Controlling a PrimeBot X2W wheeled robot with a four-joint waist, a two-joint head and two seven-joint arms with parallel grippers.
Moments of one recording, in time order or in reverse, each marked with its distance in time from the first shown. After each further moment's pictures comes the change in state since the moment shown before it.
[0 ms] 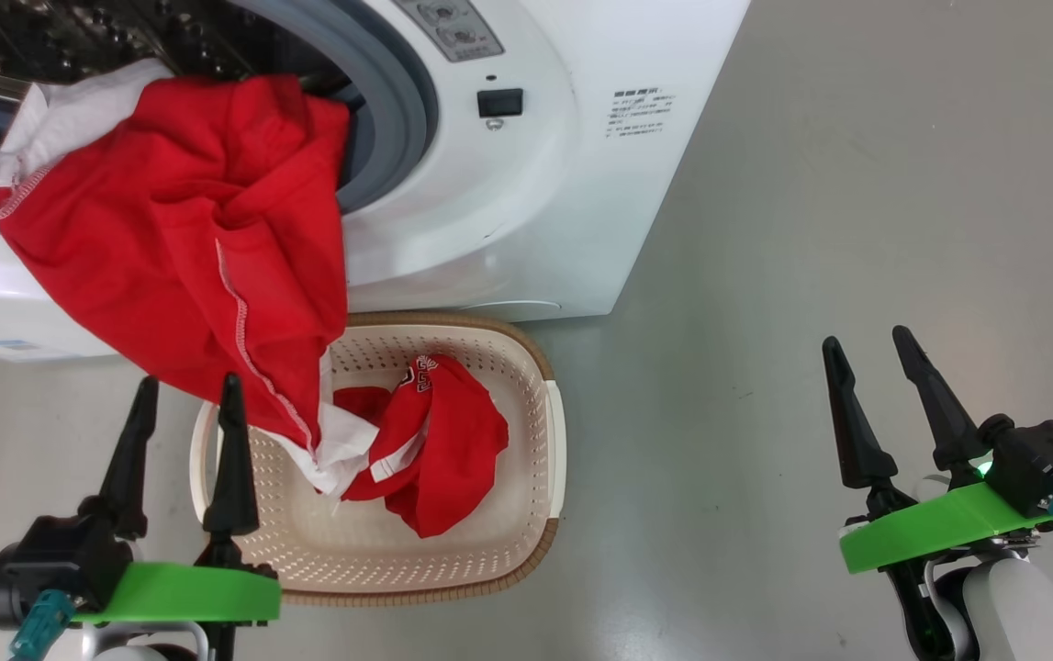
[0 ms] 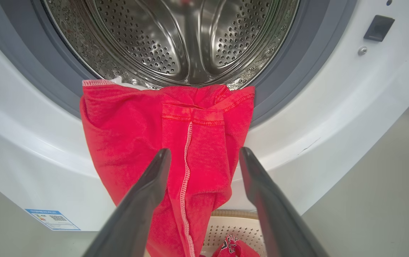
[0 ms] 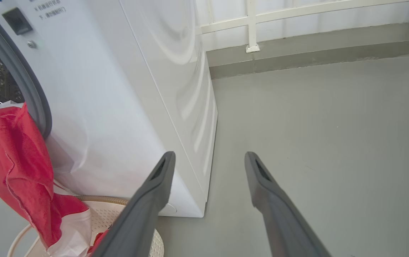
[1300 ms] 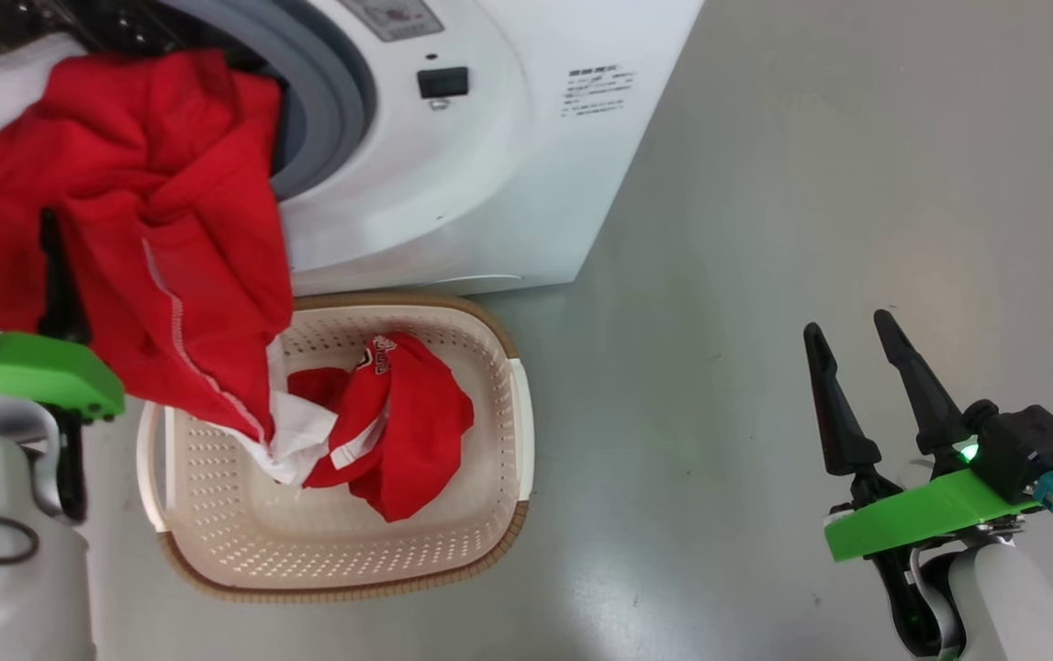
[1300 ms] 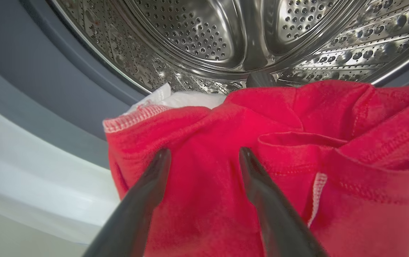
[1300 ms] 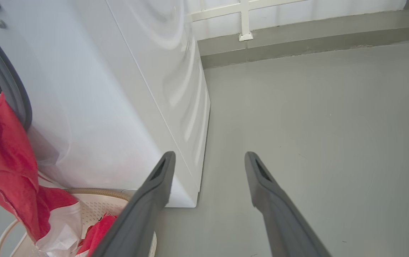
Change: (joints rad) left arm -0.527 0.105 0.191 0.588 0.162 -0.009 0.000; right arm -0.028 0.005 0.026 -0.001 0.000 0.000 0.000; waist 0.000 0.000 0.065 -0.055
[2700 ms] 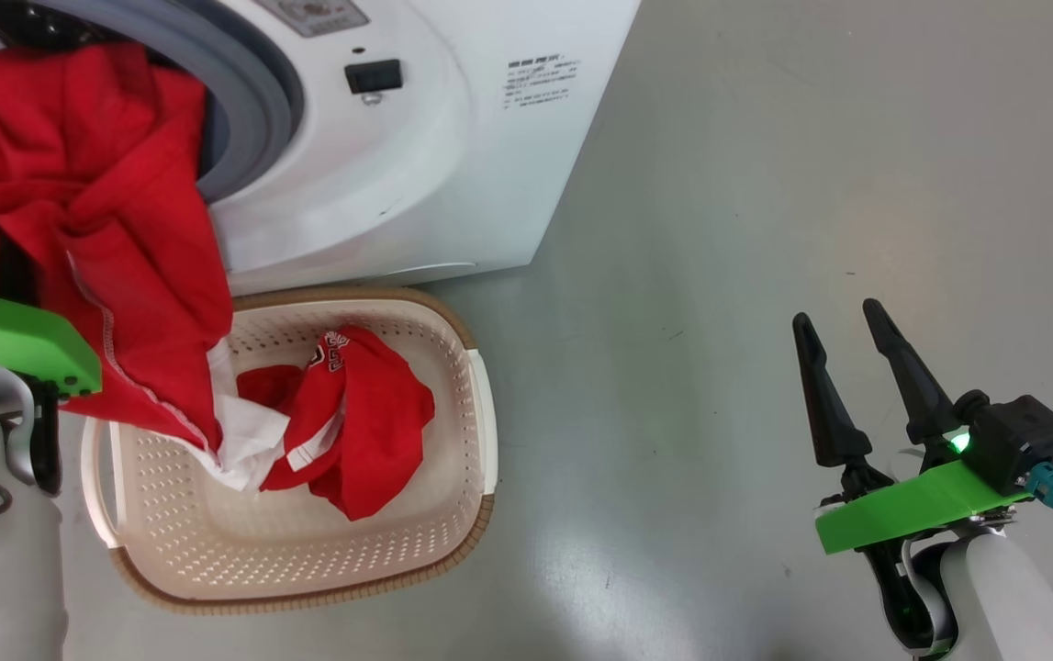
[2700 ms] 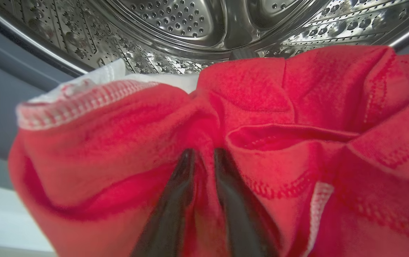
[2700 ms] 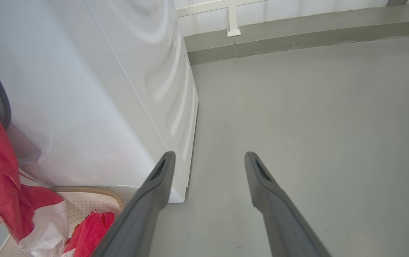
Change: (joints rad) left arm -0.113 0.057 -0.035 0.165 -0.002 -0.021 0.000; right arm -0.021 0.006 0.015 0.000 0.001 0.000 0.000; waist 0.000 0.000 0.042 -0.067
